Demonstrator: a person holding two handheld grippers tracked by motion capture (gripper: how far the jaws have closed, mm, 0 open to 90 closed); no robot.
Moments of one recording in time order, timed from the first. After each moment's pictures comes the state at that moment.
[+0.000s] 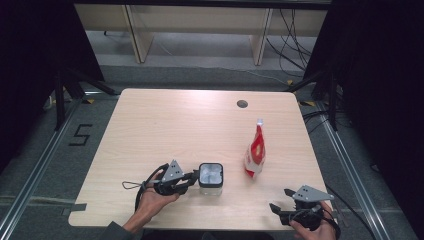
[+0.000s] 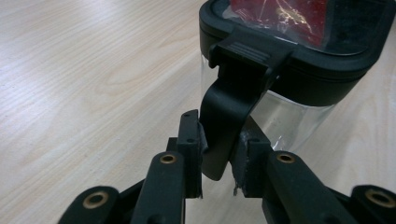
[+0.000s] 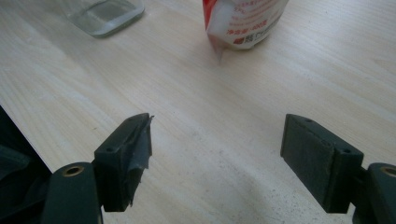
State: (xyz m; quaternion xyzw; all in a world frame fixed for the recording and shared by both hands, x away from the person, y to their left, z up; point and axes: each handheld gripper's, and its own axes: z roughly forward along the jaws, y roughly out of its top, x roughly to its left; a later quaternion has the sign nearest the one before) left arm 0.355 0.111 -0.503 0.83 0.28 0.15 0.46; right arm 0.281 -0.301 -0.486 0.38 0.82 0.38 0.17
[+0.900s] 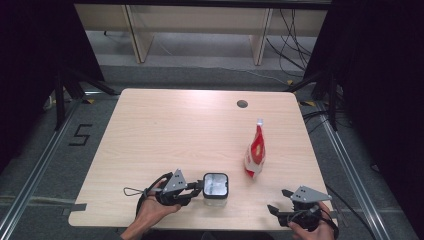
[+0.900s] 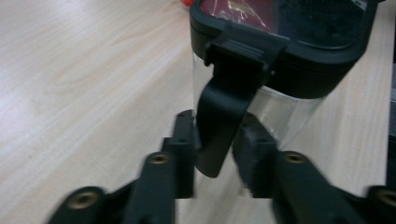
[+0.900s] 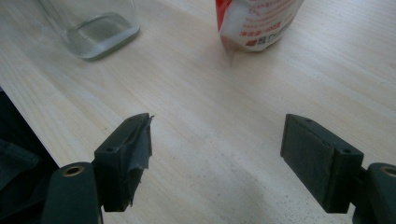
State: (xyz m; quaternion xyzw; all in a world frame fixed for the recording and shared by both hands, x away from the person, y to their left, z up) left arm 0.332 0.103 -0.501 0.85 0.24 0.12 0.45; right arm 0.280 -0.296 -0.487 0.38 0.83 0.39 0.16
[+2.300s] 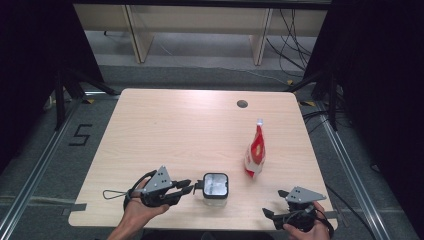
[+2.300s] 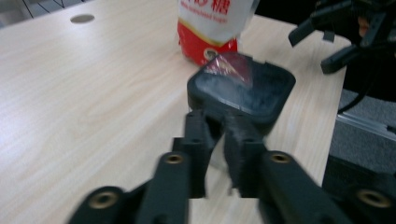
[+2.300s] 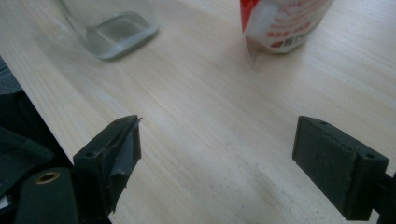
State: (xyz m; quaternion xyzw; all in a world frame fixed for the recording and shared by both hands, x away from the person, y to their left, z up) left arm 0.311 0.127 -0.452 0.82 0.24 0.13 0.51; right arm 0.282 -0.286 -0.491 0.36 0.83 0.39 0.14
